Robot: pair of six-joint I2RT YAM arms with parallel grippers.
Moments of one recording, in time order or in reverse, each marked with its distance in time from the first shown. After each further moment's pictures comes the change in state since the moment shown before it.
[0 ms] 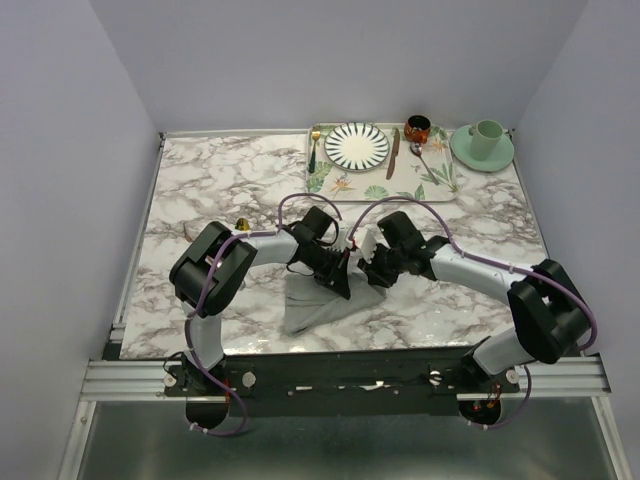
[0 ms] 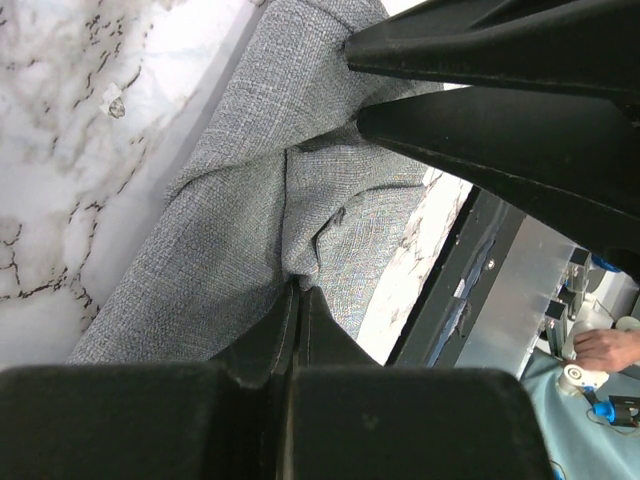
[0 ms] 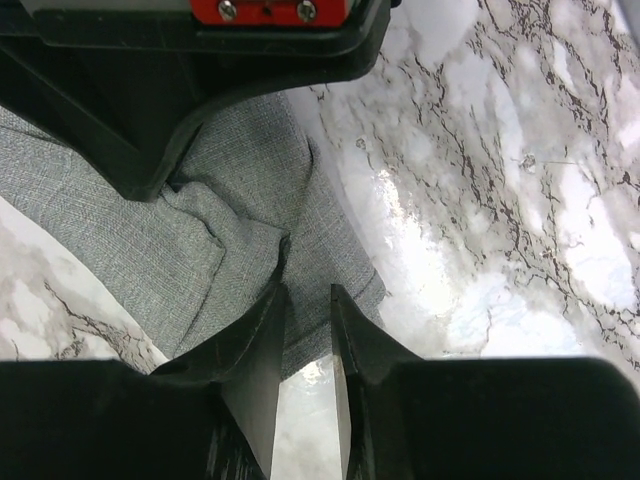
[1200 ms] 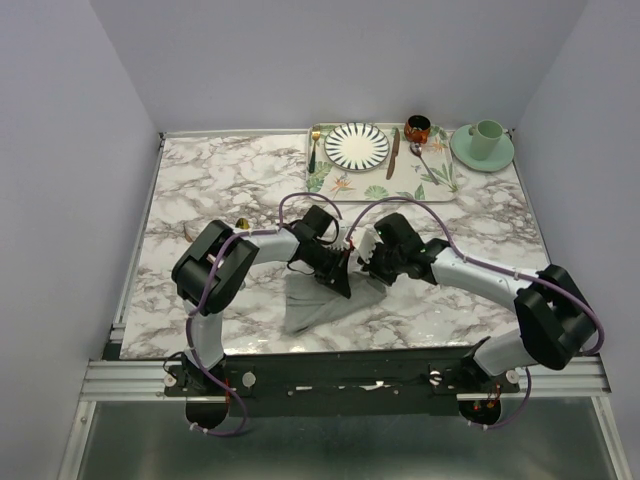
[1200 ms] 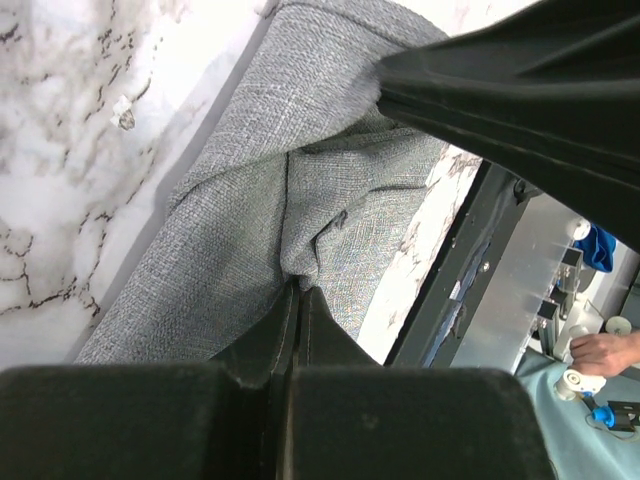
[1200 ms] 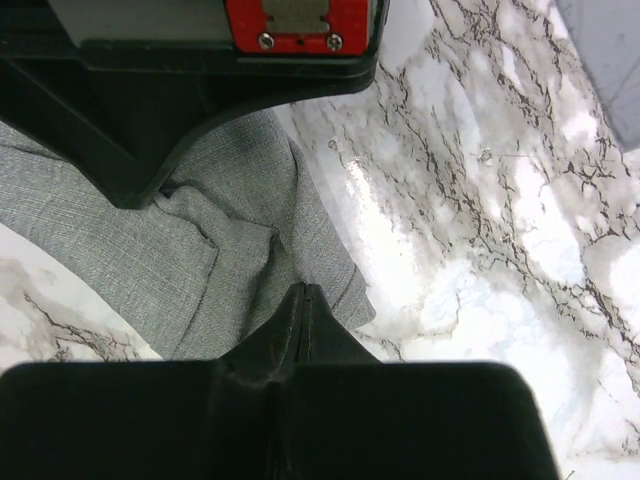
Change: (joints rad) left arm 0.006 0.016 0.016 -0.007 0.012 -0.006; right arm 0.046 -0.029 0.000 0.005 0.118 0.019
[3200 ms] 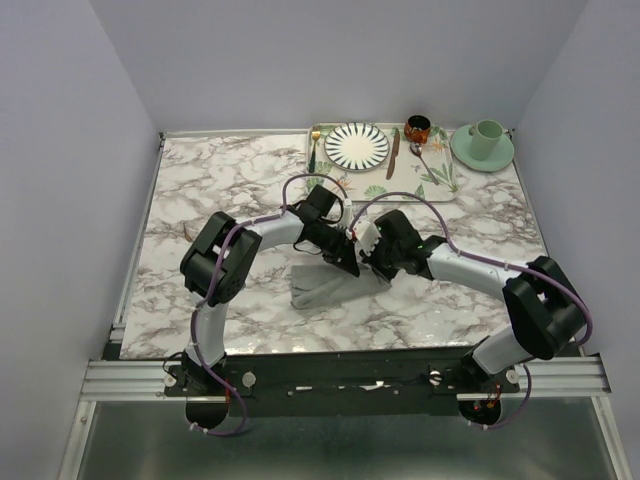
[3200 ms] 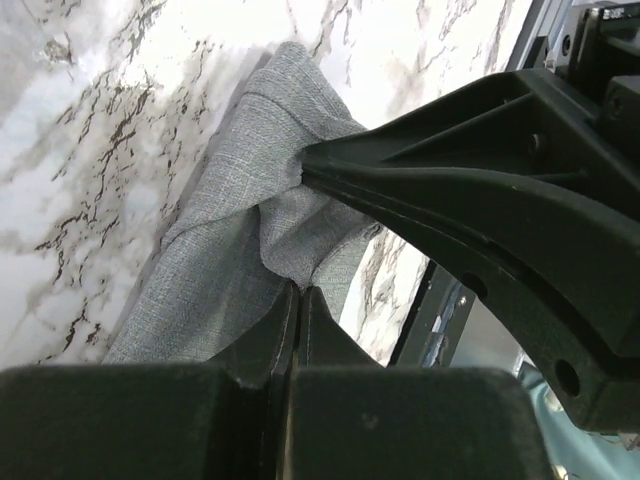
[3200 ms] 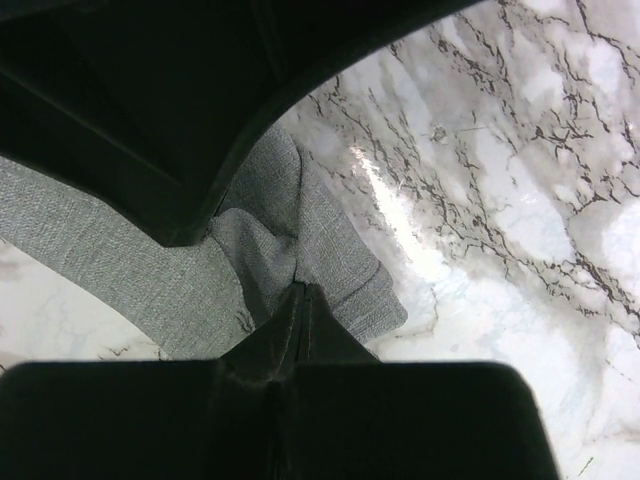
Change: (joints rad) left arm 0.039 0.083 0.198 -0.043 0.058 0.009; right arm -0.037 0.058 0.008 0.050 0.056 0.097
